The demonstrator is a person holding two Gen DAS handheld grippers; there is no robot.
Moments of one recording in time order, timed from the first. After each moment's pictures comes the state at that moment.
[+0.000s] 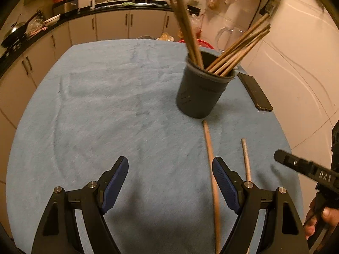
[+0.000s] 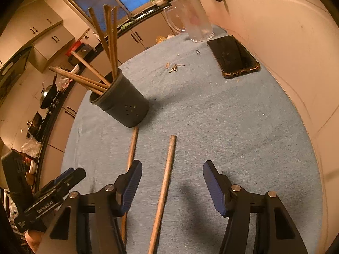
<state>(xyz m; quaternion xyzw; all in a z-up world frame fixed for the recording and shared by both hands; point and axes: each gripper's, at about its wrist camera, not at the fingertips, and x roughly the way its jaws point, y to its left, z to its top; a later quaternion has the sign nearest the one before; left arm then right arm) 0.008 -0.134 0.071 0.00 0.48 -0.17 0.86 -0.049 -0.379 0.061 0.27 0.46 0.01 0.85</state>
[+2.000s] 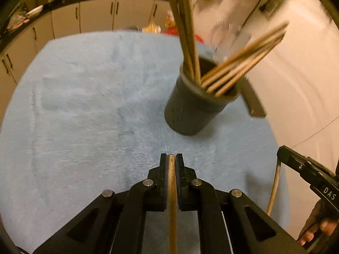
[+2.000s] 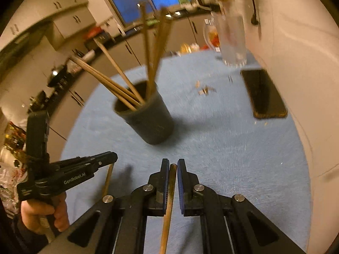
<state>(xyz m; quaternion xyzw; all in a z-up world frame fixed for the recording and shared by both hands) 0.047 -0.145 0.090 -0.03 0.51 -0.22 0.83 -0.012 -0.341 0.104 0.17 0.43 0.05 0.88</state>
